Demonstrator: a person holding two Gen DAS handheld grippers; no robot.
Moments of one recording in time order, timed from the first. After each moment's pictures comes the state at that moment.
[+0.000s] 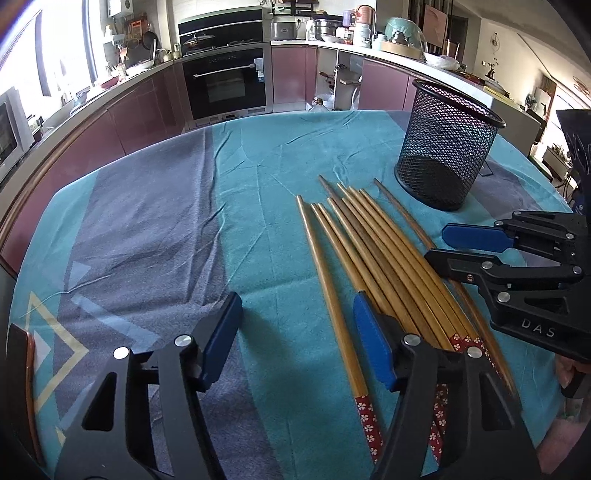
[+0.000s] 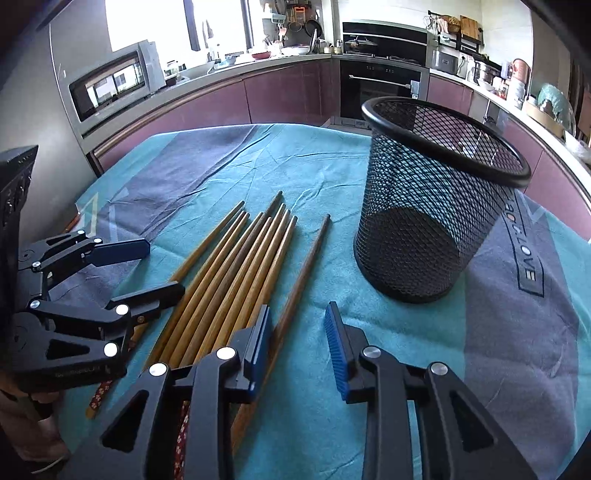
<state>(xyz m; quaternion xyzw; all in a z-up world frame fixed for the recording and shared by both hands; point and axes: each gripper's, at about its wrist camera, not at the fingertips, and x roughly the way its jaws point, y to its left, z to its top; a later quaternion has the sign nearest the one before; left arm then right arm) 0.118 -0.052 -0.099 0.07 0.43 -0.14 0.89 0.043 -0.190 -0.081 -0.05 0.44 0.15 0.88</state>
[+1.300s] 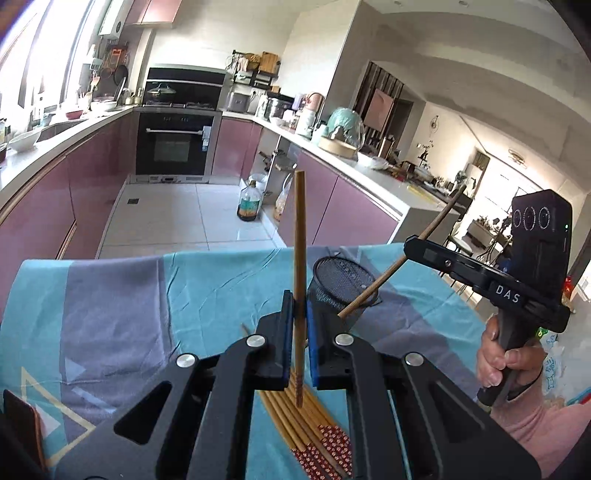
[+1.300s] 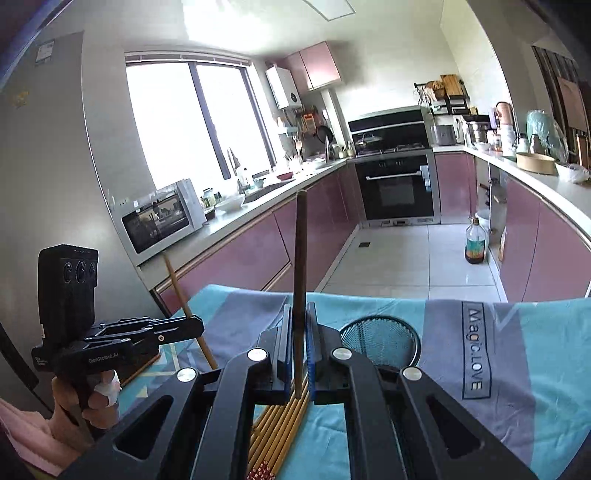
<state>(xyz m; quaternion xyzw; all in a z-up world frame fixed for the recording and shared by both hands) 0.109 -0.028 0.068 -0.07 0.29 -0.29 0.91 0.028 -0.263 0.059 0.09 0.24 0.23 0.94</state>
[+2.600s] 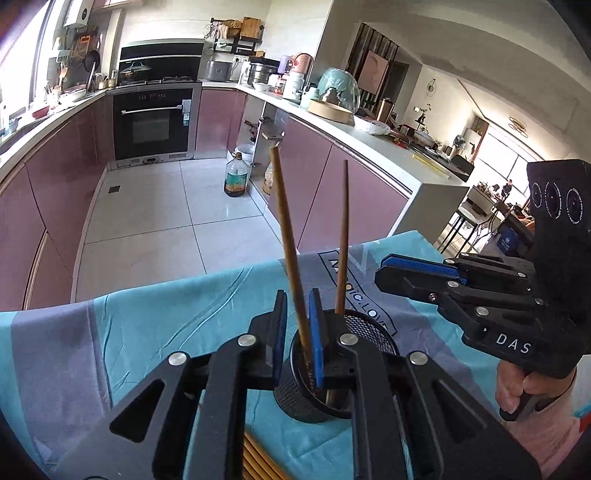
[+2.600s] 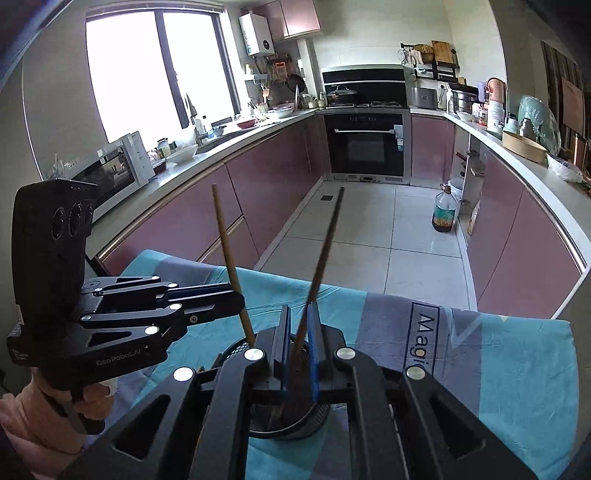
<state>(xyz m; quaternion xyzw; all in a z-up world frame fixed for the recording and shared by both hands) 0.229 -0.168 0.050 -0.02 0.36 -0.30 0.88 0.122 -0.292 0.039 0.03 0.35 0.17 0.92</state>
